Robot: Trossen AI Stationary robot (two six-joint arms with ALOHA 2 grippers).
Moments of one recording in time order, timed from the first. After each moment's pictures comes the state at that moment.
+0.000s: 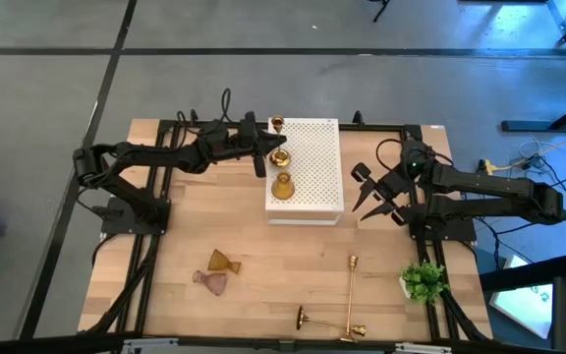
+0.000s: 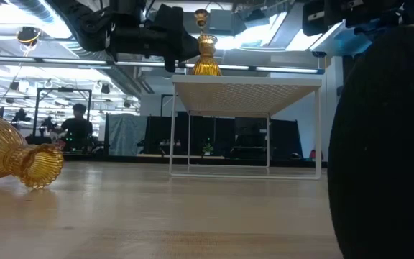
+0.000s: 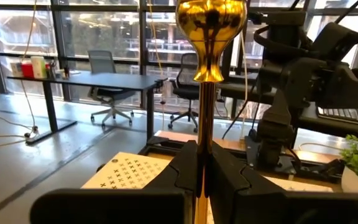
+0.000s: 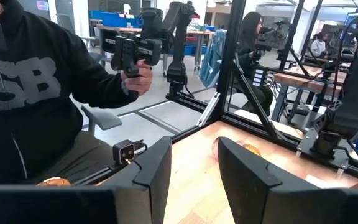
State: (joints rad) left arm 0.43 1.46 0.75 0.78 0.18 -0.07; right arm -0.31 0.85 0.49 0.28 -1.05 -0.16
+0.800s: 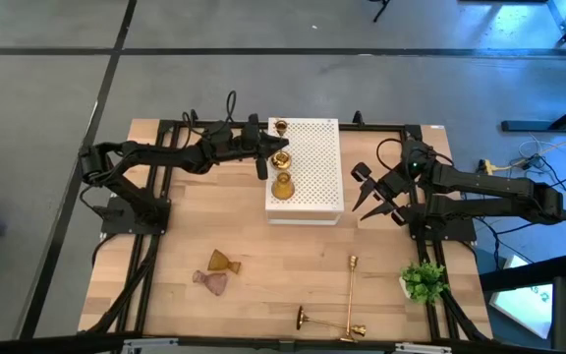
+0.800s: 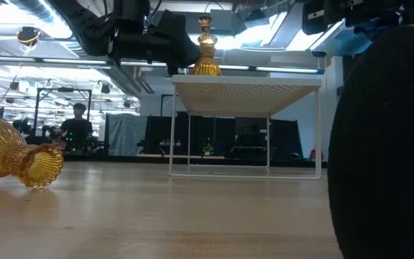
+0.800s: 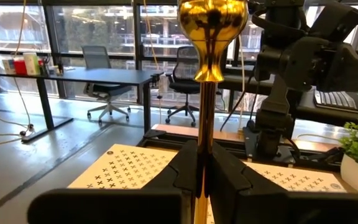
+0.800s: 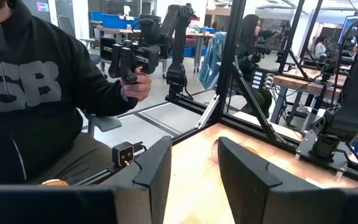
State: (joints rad) left arm 0.43 1.50 0.75 0.80 0.20 -0.05; right arm -0.31 0.85 0.49 0.30 -1.05 -0.16
